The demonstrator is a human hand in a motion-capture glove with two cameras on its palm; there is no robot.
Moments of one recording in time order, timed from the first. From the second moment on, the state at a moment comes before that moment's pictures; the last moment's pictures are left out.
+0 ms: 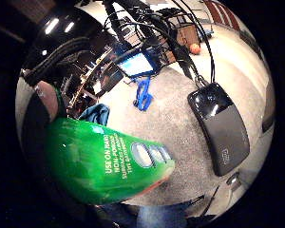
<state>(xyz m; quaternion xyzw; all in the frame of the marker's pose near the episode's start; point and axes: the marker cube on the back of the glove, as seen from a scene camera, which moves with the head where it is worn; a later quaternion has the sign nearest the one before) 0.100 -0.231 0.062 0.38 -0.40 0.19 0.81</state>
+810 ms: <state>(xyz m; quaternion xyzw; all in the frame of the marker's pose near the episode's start) 0.060 -0.257 -0.082 0.45 -0.32 0.12 0.82</state>
